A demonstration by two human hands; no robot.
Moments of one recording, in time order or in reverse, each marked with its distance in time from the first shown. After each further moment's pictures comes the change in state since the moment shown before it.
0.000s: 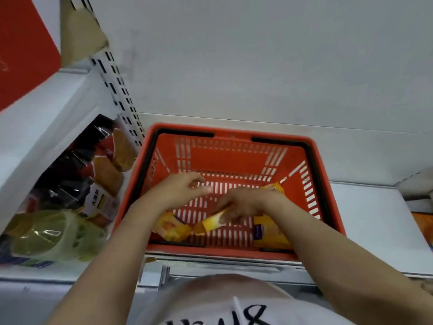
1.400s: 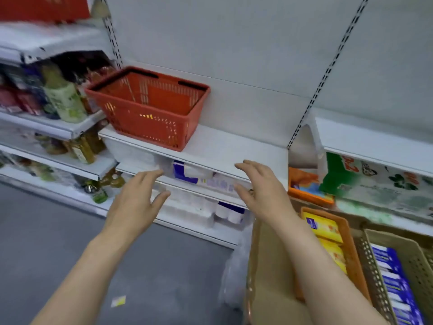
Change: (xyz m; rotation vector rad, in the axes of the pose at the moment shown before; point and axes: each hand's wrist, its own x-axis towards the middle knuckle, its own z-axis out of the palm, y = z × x) left_hand -0.373 0.274 0.434 0.142 0.823 -0.037; right_hand -0.502 0.252 0.269 -0.320 1.036 -0.304
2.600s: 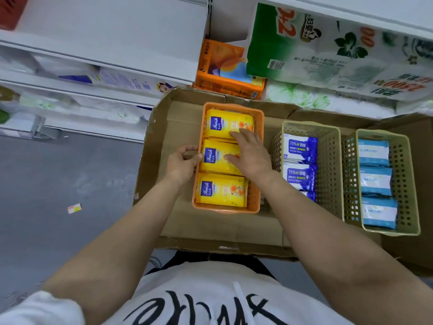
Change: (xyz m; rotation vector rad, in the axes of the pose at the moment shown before) left_hand -0.043 0.269 0.369 -0.897 -0.552 -0.828; right_hand -0.158 0.353 0.031 -0.060 -0.465 0.492
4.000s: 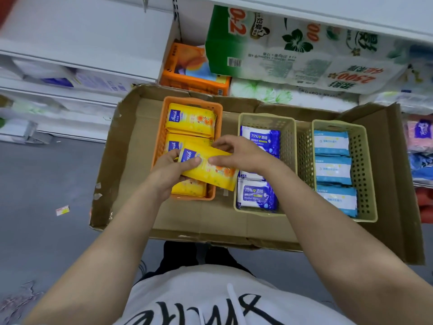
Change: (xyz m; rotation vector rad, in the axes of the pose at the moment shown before) left_hand -0.085 0.005 0.079 -0.100 -0.144 -0.025; right_hand -0.061 0.075 -0.076 0.548 -0.307 -0.064
